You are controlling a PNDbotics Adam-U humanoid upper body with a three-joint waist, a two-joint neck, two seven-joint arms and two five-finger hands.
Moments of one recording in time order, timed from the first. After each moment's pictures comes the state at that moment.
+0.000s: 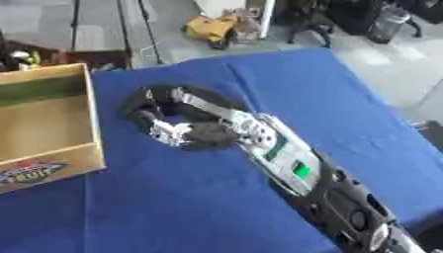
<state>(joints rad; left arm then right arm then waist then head) -0.21 0.12 0.00 -1.78 0.21 -0.02 -0.17 -0.40 -0.65 0.18 -1.98 -0.16 -0.04 0.35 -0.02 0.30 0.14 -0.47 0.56</state>
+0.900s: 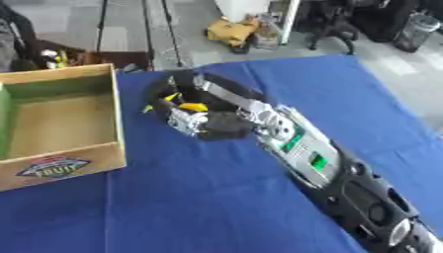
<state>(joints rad) -0.23 0.12 -0.02 -1.78 0.22 -0.01 -0.17 -0.45 -0.76 0.15 -1.89 -0.15 -0.05 0.28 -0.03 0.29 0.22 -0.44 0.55</state>
